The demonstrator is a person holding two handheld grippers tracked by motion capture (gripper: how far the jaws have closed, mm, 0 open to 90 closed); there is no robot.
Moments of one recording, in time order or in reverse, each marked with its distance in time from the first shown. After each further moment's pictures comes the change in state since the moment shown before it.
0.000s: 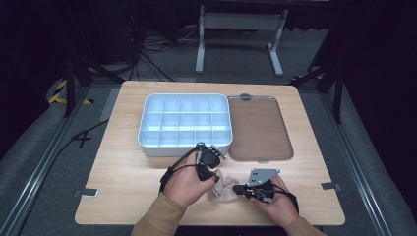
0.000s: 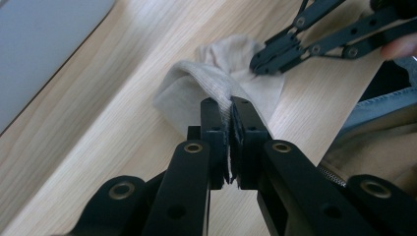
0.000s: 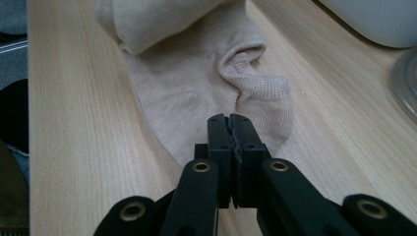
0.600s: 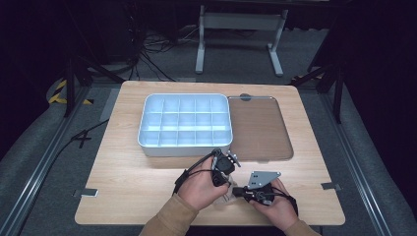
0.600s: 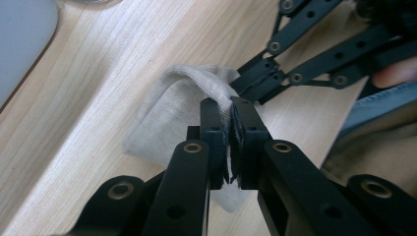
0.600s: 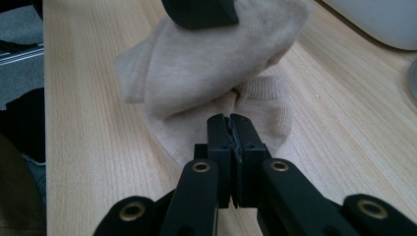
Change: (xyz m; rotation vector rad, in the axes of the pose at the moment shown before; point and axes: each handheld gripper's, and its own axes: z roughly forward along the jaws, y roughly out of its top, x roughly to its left) left arm -0.019 0.014 0.028 0.036 0.007 0.084; right arm 0.006 -0.004 0.001 -0.032 0.014 0.010
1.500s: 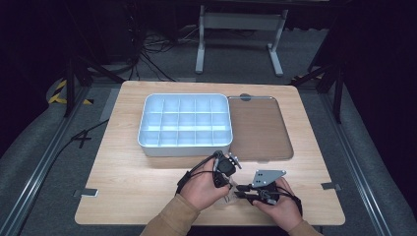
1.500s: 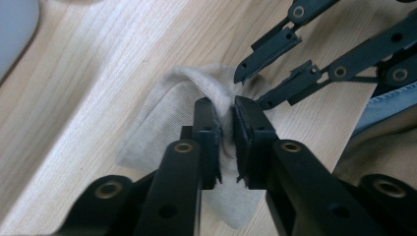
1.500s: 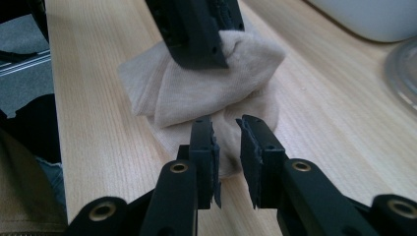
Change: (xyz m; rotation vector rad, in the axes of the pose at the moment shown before) left arm 0.001 -0.001 0.010 -0.016 -0.016 0.025; right arm -0.001 0.002 -0.016 0.000 -0.015 0.051
